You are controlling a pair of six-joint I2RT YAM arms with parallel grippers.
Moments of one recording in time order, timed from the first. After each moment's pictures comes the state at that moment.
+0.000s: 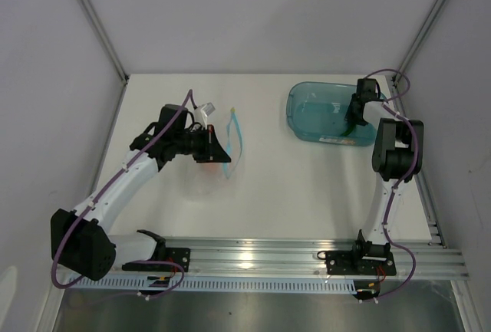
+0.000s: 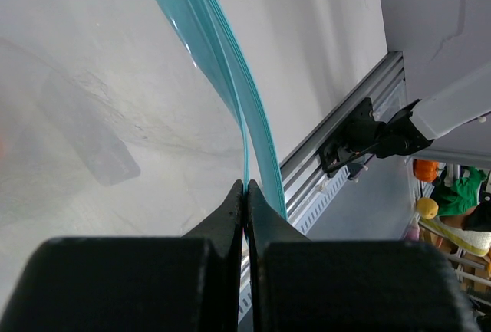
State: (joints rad) left arm -0.36 1.23 1.01 -0.54 0.65 -0.44; right arm -0.07 2.16 1.57 -0.28 0.16 0.22
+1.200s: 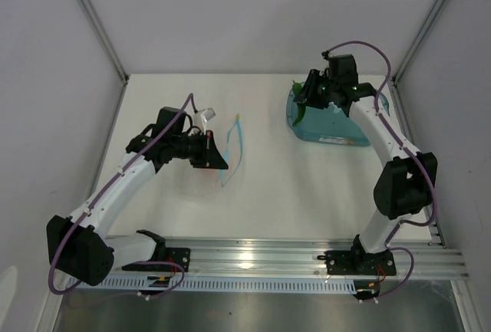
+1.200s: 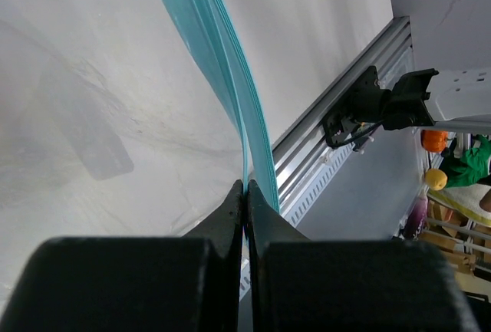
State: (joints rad) left arm -0.36 1.19 1.02 -0.65 0.68 -0.36; right arm 0.22 1.75 1.61 -0.52 -0.23 0.47
